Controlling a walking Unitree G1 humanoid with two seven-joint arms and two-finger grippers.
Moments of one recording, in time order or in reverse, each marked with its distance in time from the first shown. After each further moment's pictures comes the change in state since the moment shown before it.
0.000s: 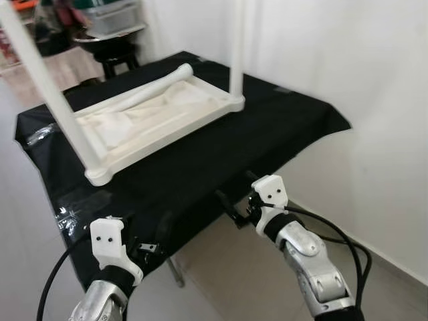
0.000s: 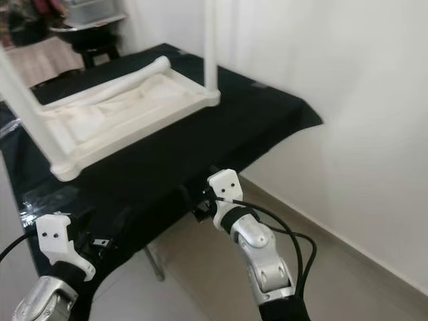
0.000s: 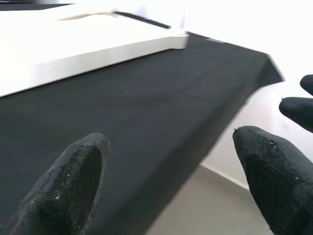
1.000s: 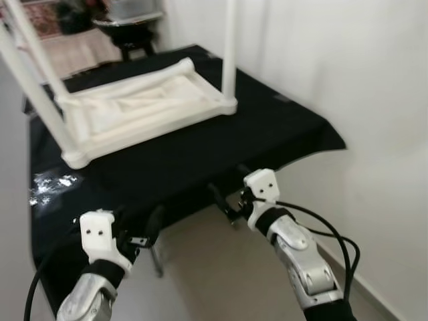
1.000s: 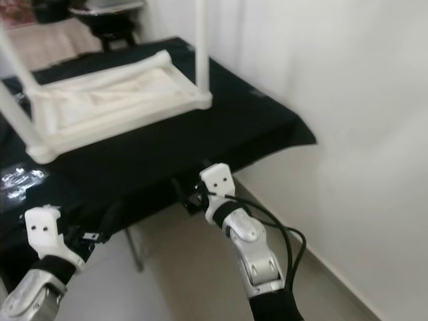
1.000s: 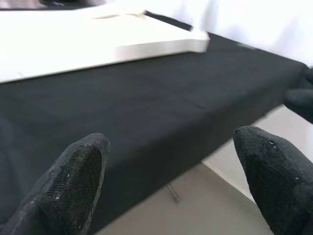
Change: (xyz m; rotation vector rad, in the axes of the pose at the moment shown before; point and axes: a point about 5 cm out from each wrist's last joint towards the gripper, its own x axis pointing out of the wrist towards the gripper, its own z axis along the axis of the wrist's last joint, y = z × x) left arm 0.001 0.002 -0.002 -0.005 0.021 0.001; right arm 0.003 0.000 0.002 -0.009 -0.002 0.008
